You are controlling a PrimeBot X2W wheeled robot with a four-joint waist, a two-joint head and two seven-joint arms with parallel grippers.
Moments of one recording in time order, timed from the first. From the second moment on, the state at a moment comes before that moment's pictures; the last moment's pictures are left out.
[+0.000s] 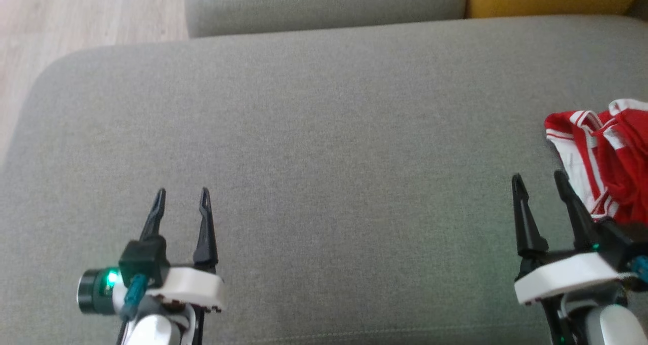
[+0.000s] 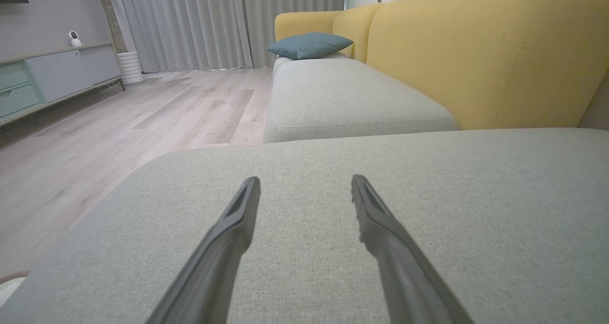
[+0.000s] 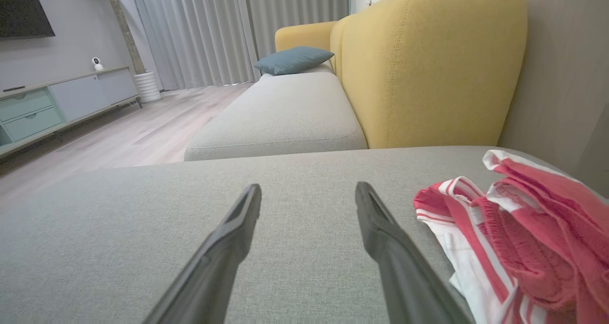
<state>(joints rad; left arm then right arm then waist) -0.03 0.14 -0.29 0.14 -0.16 0.24 -0.26 0.05 -0.08 -0.01 -0.03 0.17 0.12 -0.01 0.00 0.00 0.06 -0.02</state>
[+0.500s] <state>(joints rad) 0.02 0.15 -0.31 0.16 -0.17 0.23 -0.26 0.10 -0.06 -0.02 -0.06 0.16 0.12 0.02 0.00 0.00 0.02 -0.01</state>
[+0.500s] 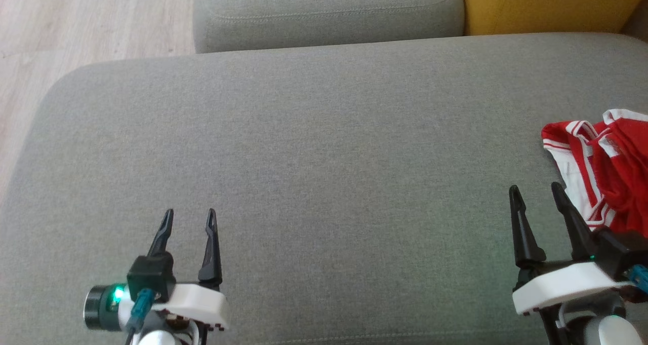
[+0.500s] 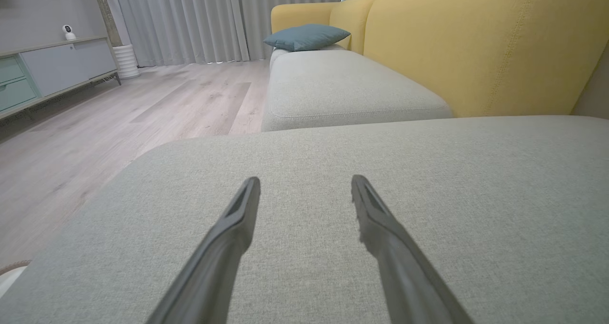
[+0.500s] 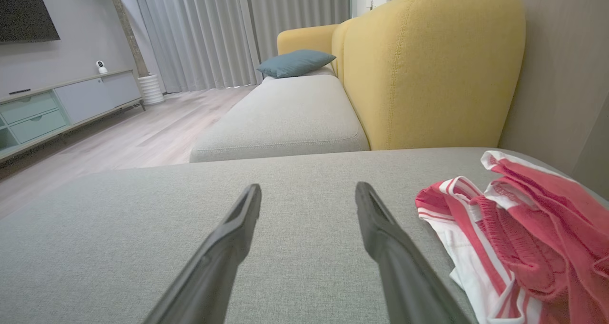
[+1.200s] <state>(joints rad) 0.01 0.16 -0.32 0.15 -0.17 0.23 -0.26 0.10 -0.05 -0.03 -0.07 0.16 0.12 0.03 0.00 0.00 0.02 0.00</state>
